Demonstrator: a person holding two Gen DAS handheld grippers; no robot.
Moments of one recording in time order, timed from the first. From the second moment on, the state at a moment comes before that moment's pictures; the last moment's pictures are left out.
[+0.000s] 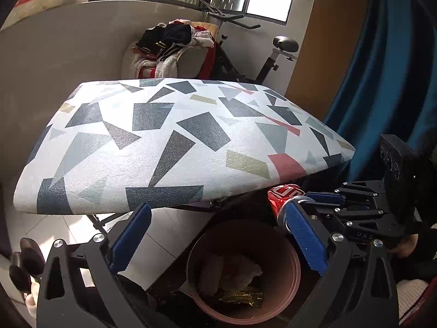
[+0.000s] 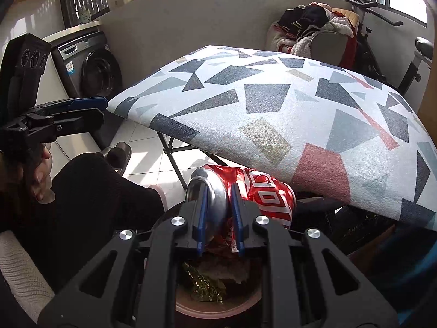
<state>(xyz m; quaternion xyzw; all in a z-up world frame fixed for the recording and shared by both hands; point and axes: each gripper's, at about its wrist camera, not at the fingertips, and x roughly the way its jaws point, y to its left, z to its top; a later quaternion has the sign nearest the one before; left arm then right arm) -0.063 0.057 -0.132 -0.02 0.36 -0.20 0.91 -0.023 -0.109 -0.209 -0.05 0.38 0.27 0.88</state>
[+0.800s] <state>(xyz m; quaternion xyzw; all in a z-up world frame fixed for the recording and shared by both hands) -0.057 0.052 -0.133 -0.01 0.36 -0.19 0.91 -0.007 -0.120 -0.223 -0.03 0.43 0.20 0.88</state>
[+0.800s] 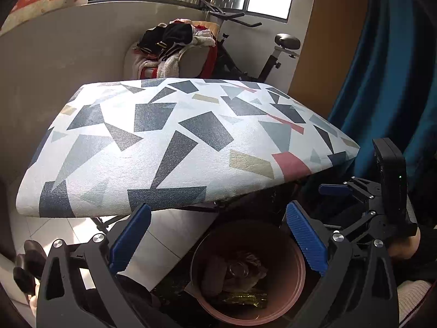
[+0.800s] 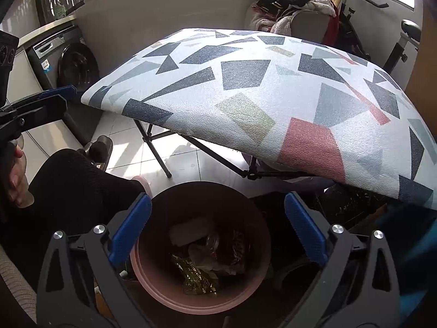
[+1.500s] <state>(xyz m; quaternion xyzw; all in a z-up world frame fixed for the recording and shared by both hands) -0.023 0.020 0.001 0.06 0.25 -0.10 0.96 0.015 -0.166 -0.044 -0.02 0.27 0.12 0.95</state>
